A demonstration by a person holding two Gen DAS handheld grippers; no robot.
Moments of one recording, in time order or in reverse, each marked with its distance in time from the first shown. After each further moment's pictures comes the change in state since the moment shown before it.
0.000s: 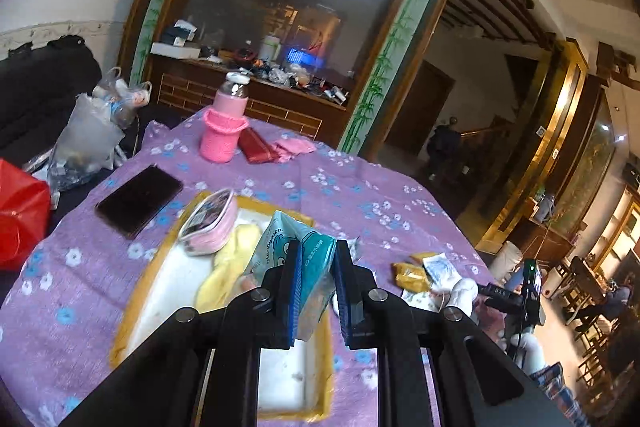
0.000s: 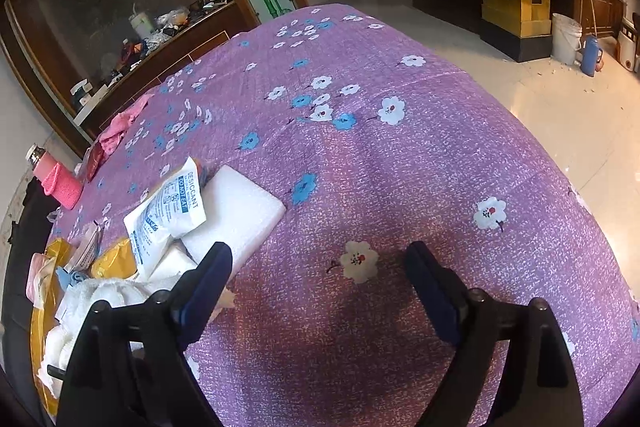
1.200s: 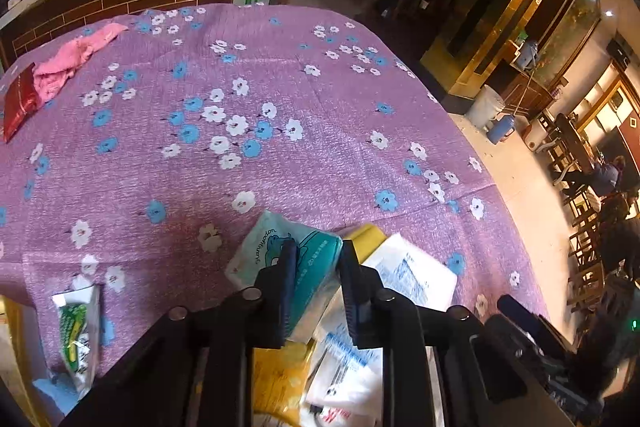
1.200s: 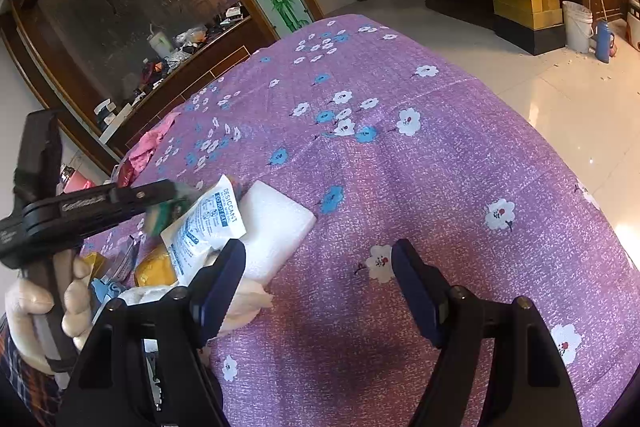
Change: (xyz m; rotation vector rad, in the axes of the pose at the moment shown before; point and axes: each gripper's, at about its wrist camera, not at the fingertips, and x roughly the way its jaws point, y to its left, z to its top) left arm 0.334 -0.213 -0.016 0.264 0.596 -0.115; right arm -0.016 -0.001 0.002 0.046 -0.034 0.115
